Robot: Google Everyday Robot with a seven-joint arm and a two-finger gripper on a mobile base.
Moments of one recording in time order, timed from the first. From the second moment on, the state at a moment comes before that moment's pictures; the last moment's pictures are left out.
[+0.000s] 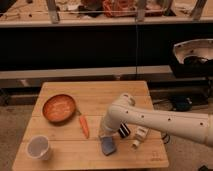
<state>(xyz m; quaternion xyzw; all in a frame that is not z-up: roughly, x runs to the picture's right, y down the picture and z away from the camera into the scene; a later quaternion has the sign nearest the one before) -0.008 0.244 0.740 -0.32 -0.20 -0.06 0.92</state>
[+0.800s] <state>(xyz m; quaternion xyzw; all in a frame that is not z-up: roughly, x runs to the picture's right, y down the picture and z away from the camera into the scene) 0.064 0.284 0.715 -0.15 -0.26 -0.36 0.88</state>
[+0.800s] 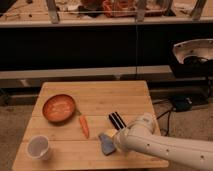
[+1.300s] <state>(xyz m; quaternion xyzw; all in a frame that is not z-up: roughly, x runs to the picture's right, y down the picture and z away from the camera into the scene) 0.070 0.276 0.717 -0.17 -0.32 -0.40 0.84</state>
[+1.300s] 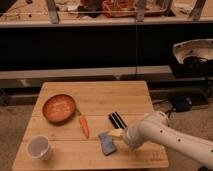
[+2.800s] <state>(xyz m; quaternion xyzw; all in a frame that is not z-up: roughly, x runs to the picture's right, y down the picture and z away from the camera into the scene) -0.016 0.290 0.779 -0.26 -0.28 -0.49 0.79</state>
